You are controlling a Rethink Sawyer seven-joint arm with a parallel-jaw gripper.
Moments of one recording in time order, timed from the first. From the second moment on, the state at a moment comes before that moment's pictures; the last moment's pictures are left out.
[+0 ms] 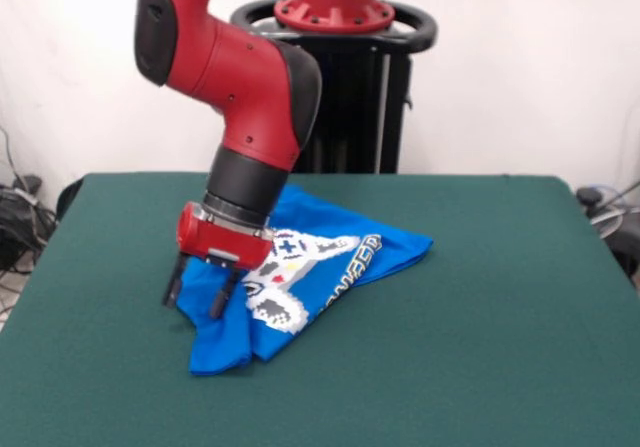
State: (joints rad) arm -0.10 -0.19 -0.47 1.57 -0.41 -0.32 1.80
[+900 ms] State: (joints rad) arm -0.02 0.03 -0.70 1.59 -0.21 -0.60 1.80
